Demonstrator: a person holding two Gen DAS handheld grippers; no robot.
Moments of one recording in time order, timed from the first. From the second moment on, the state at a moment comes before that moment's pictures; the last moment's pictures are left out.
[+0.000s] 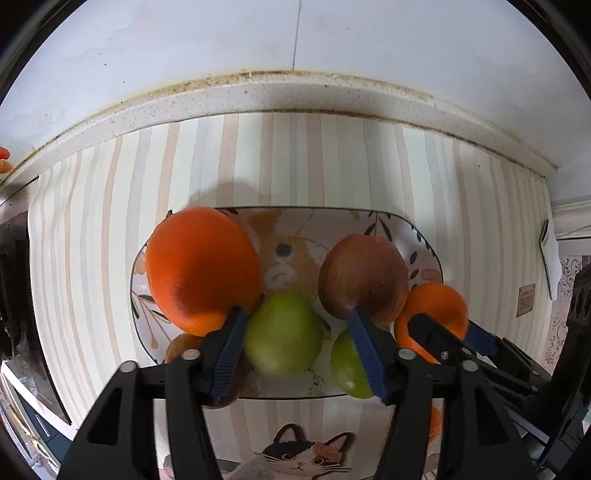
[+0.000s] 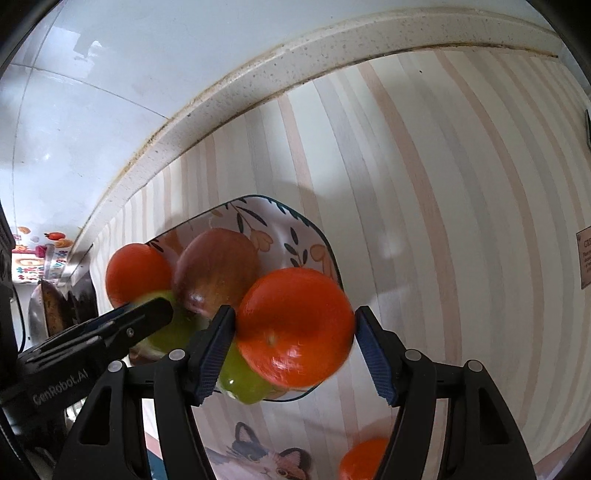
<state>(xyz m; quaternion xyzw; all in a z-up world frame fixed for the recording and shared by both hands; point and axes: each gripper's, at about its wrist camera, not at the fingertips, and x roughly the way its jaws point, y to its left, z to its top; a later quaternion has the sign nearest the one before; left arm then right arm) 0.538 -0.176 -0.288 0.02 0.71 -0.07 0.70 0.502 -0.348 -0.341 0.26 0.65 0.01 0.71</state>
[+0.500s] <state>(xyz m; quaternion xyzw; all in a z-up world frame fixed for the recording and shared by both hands) 0.513 -0.153 -0.256 0.02 0.67 -0.04 0.74 0.485 -0.340 -0.299 0.18 0.64 0.01 0.75</state>
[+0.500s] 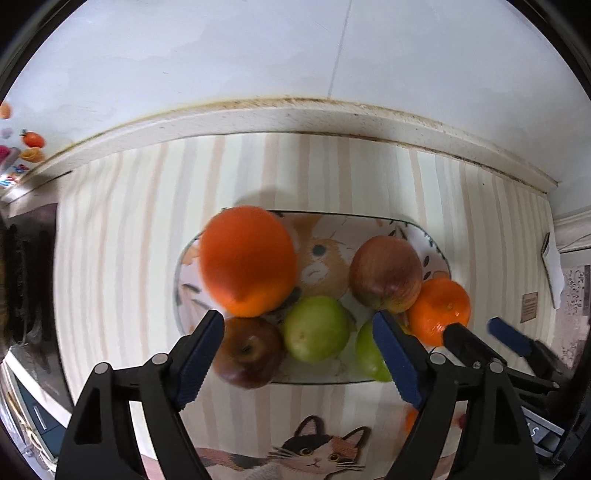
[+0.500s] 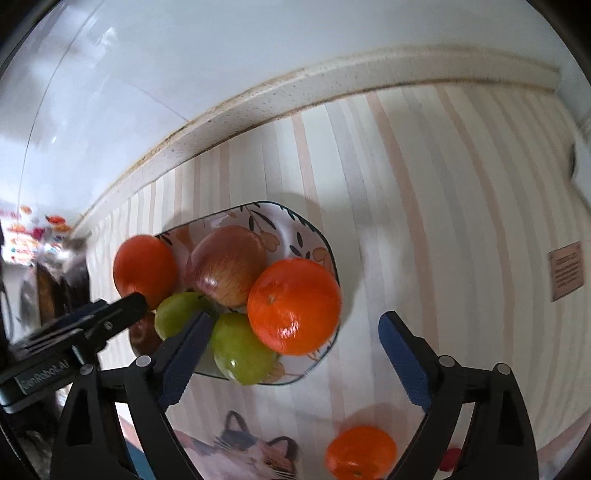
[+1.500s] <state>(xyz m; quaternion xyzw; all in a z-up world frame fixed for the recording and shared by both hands) 0.360 -0.098 -0.145 0.03 0.55 -0.04 0.83 0.344 -0.274 -0.160 0.07 0.54 0.02 0.84</state>
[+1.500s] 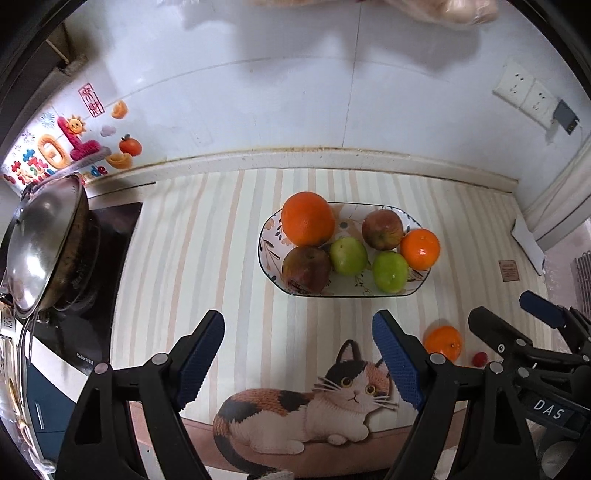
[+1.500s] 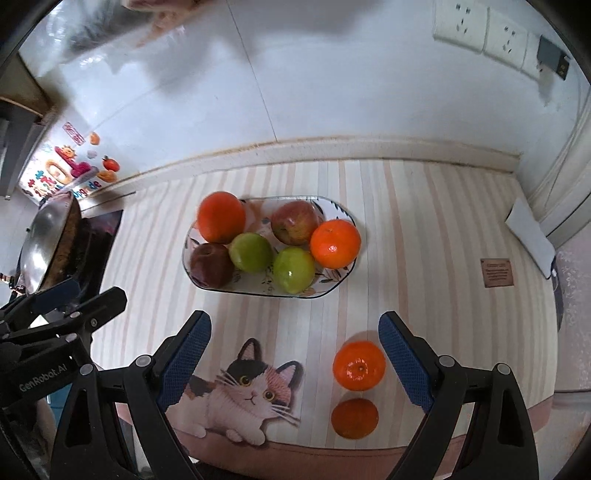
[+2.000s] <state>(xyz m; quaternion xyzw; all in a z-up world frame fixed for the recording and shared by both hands) 0.331 -0.090 -0.129 0.02 0.54 -0.04 0.84 0.307 -0.279 -0.138 0.12 0.52 0.03 0.84</state>
